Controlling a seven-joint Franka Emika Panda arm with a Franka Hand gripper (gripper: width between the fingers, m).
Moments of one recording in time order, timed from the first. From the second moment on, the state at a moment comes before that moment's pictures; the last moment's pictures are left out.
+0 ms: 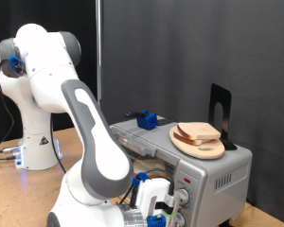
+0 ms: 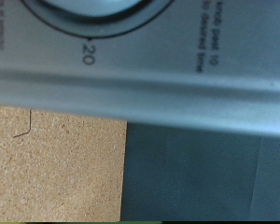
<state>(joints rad) -0.31 0.89 0.17 -1.53 1.24 1.84 -0.13</state>
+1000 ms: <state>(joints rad) -0.31 0.85 0.18 -1.61 1.34 1.90 -0.38</state>
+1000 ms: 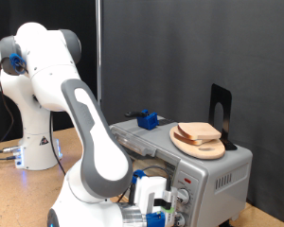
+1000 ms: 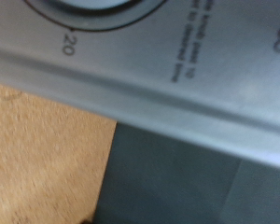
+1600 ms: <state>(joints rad) -0.32 0.83 0.18 -1.69 1.50 1.92 -0.71</state>
